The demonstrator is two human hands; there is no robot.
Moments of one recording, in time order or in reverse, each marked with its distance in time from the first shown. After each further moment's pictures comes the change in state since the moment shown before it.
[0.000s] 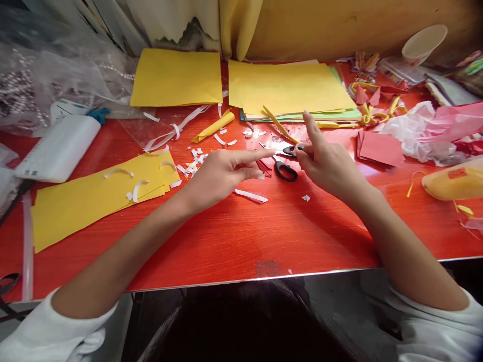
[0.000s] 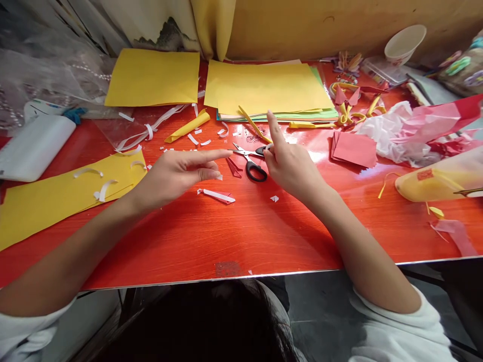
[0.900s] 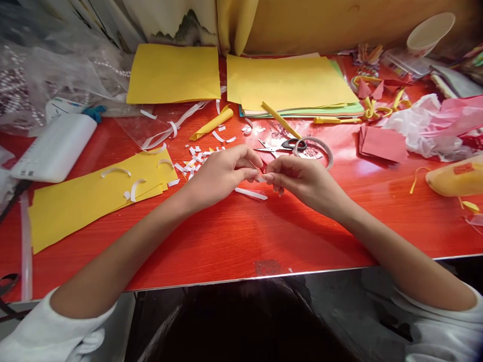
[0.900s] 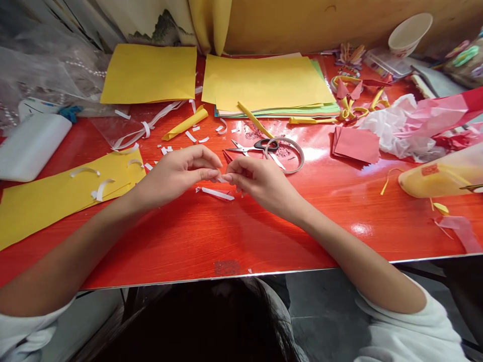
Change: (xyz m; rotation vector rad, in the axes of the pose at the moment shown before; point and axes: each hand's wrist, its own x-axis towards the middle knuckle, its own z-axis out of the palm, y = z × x) left_hand 0.004 -0.006 0.003 -0.075 -0.056 -0.108; right_hand -0.018 -0.045 0.012 0.605 -0.241 0.031
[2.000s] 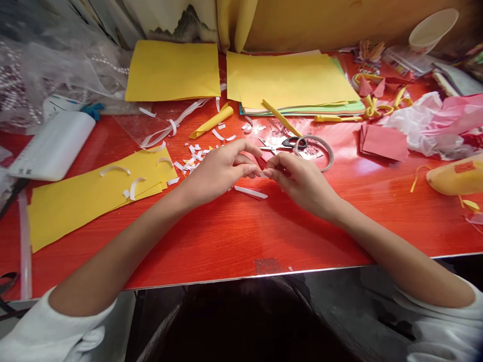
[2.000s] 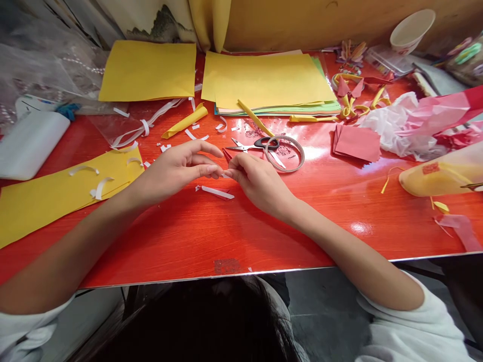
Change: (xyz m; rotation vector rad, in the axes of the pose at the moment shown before) left_hand 0.001 -0.002 -0.004 0.003 -0.033 -0.003; right_hand 0.004 0.008 0.009 -0.339 0.144 -0.114
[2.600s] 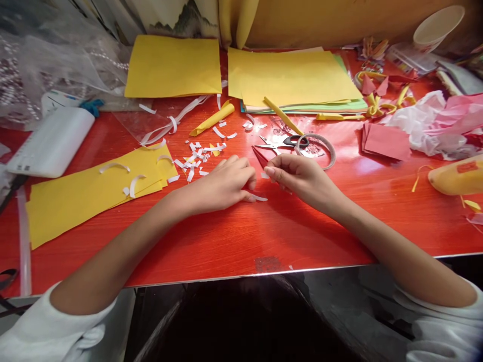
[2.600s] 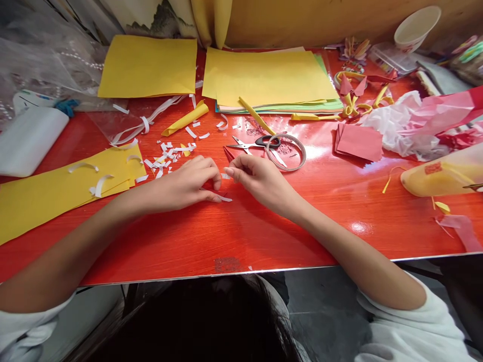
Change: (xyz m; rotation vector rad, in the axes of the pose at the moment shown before) left_hand -0.002 -0.012 0.001 0.606 -0.281 0.103; right_hand -0.001 -0.002 -0.004 0.351 -0.139 0.163
